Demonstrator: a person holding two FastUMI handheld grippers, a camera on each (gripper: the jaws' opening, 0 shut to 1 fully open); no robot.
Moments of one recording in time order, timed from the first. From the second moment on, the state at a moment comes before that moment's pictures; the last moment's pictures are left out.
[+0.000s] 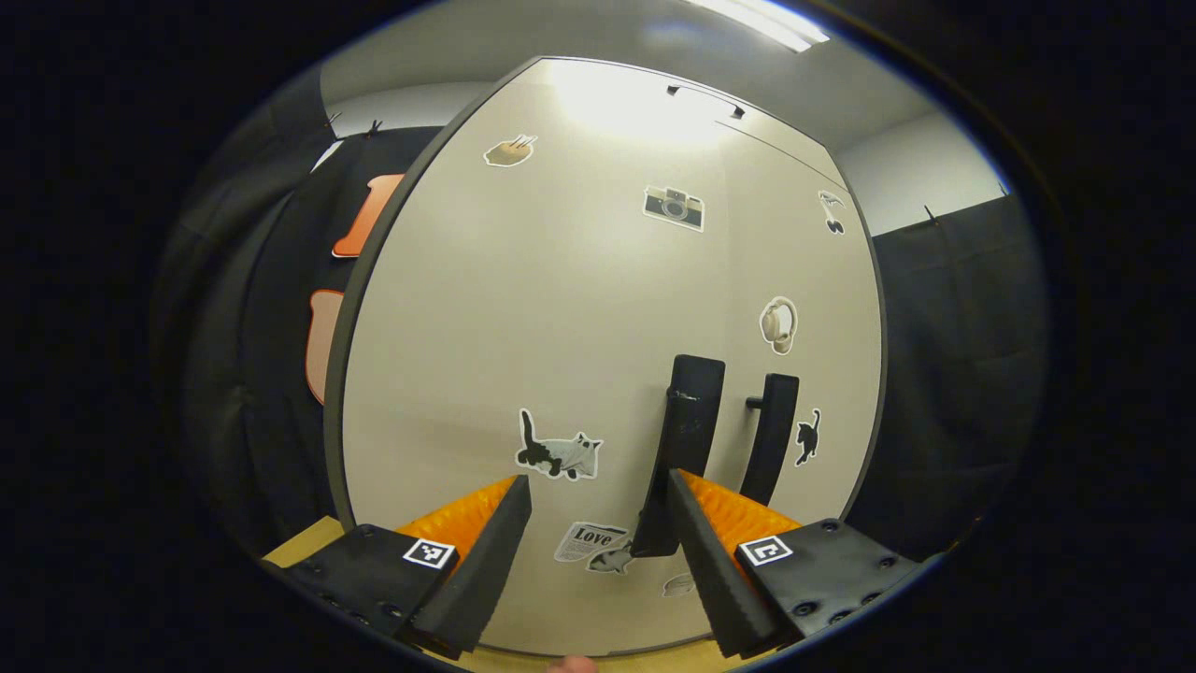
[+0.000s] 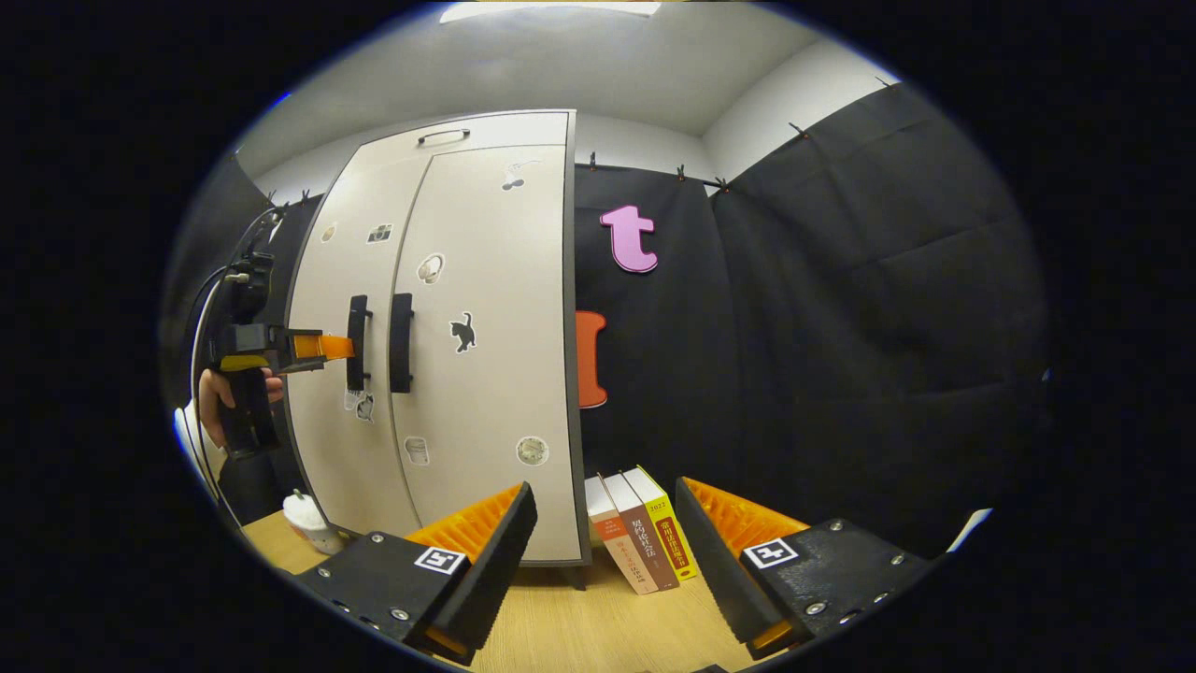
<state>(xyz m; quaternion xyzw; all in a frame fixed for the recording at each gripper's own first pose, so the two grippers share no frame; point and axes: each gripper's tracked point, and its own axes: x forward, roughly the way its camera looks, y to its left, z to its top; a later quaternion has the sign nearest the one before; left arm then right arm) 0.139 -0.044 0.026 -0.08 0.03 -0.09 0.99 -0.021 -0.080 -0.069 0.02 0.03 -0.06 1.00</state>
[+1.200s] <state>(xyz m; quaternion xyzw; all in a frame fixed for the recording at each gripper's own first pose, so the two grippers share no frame) -0.077 0.036 -0.018 -0.05 0.01 0.01 1.00 -0.017 -0.019 -0.081 0.07 0.04 0.01 1.00</state>
